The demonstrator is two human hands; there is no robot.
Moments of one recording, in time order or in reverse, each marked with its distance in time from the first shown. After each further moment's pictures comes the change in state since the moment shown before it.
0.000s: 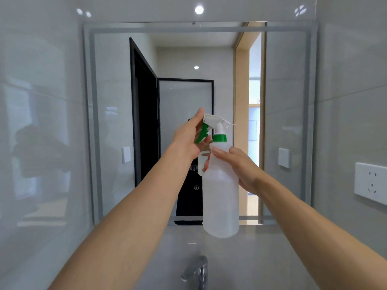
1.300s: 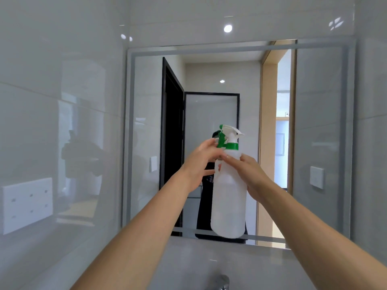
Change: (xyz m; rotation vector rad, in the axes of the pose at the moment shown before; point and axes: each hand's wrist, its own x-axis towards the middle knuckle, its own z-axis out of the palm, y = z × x) left_hand -0.060 0.017 -0.045 0.629 -0.145 0.145; right_hand 0.038 -0.006 0.033 0.024 0.134 -0.004
